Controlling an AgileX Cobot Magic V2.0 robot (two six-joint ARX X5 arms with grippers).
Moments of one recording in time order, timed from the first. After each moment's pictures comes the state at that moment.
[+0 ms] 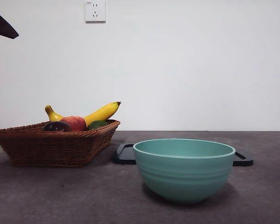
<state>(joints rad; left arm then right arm) -0.32 0.90 0.96 -0.88 0.62 0.07 0.60 0.70 0.90 -0.98 -0.34 0.16</state>
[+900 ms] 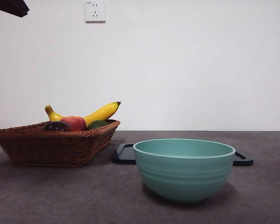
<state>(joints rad) -0.32 0.90 0.96 -0.88 0.62 0.07 0.60 0.70 0.90 -0.98 -0.34 0.15</state>
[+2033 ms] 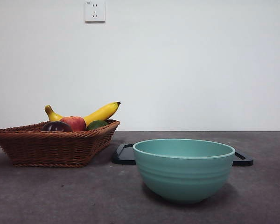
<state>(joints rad) -0.07 0.59 0.80 -0.25 0.35 0.19 0.60 0.70 0.90 -0.98 -0.34 0.15</state>
